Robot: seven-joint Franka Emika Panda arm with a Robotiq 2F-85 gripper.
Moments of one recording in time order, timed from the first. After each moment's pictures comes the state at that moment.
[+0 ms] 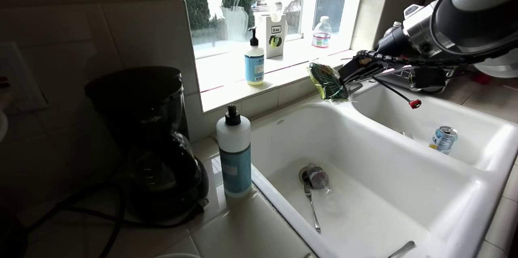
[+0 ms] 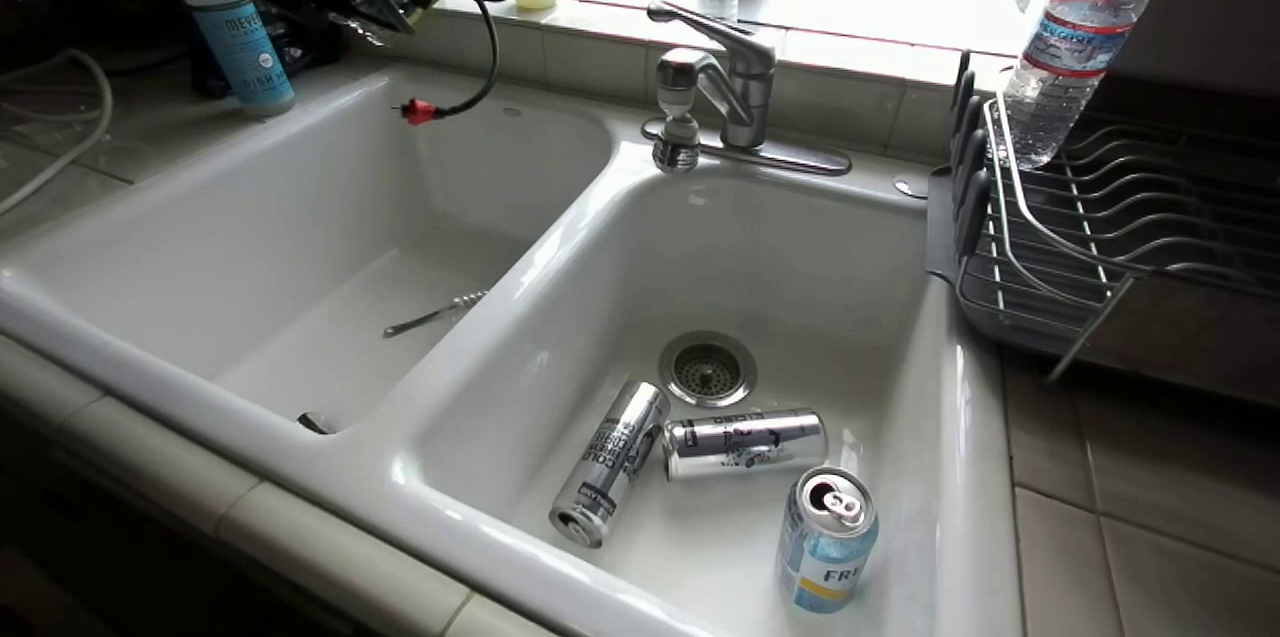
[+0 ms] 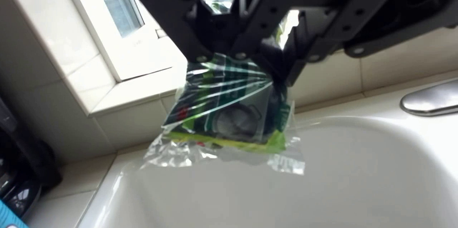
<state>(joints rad) -0.34 -0.33 0.66 -2.48 0.93 2.94 -0.44</state>
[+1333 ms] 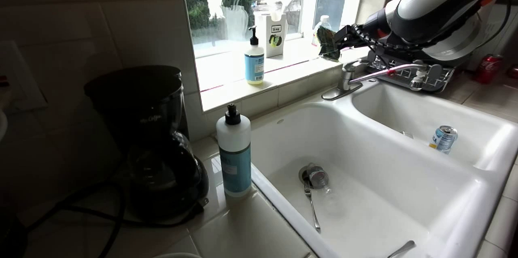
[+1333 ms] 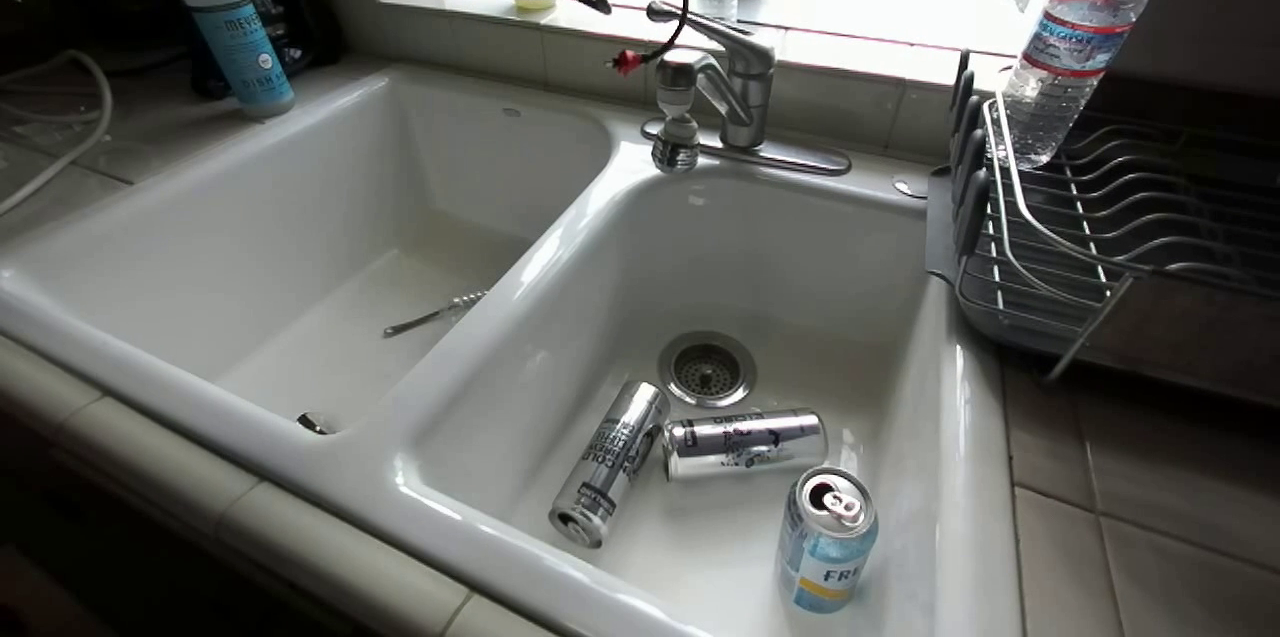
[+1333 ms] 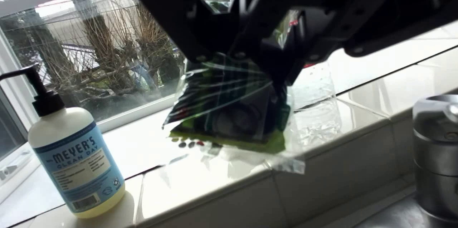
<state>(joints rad) -0.38 -0.01 0.50 -2.25 0.59 3.25 -0.18</state>
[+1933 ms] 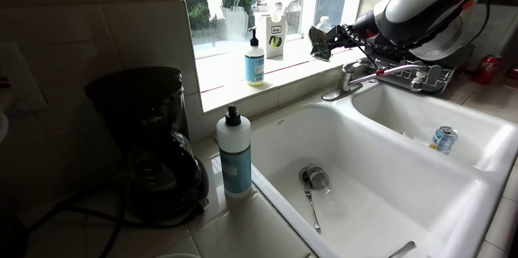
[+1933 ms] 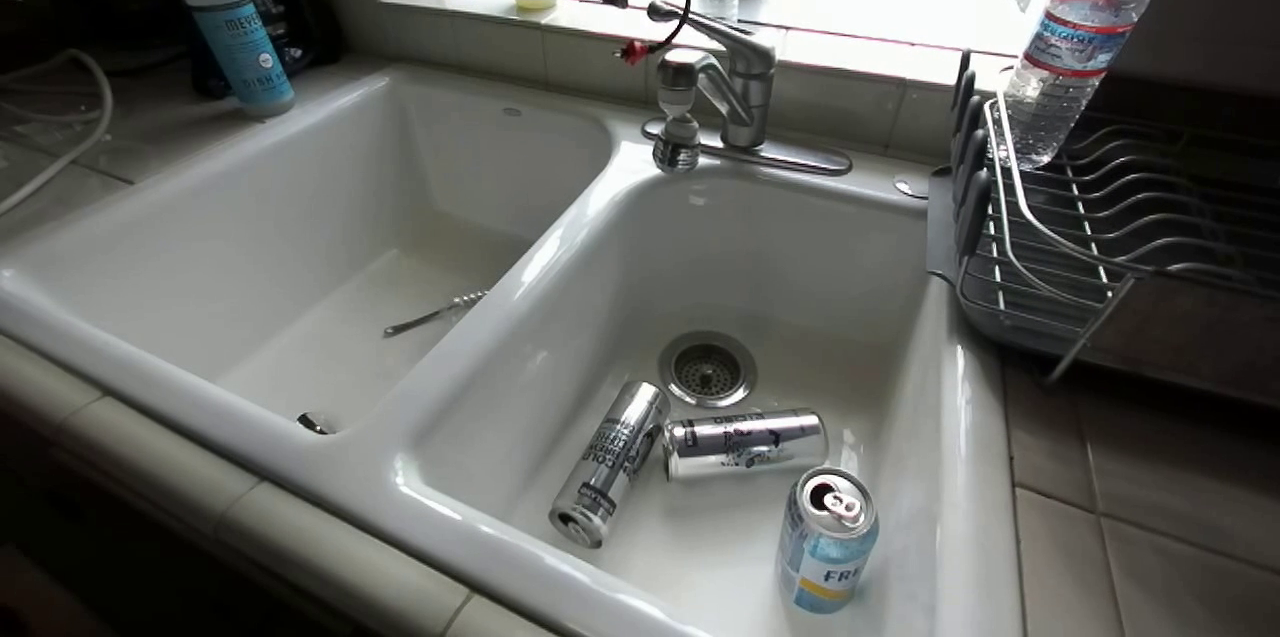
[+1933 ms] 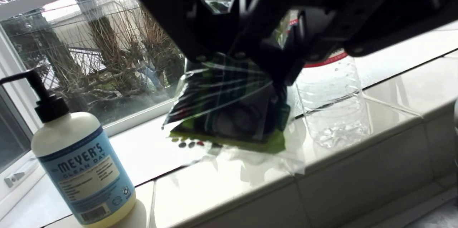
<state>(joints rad) -0.35 0.07 0.47 -2.18 0.53 3.25 -0.14</state>
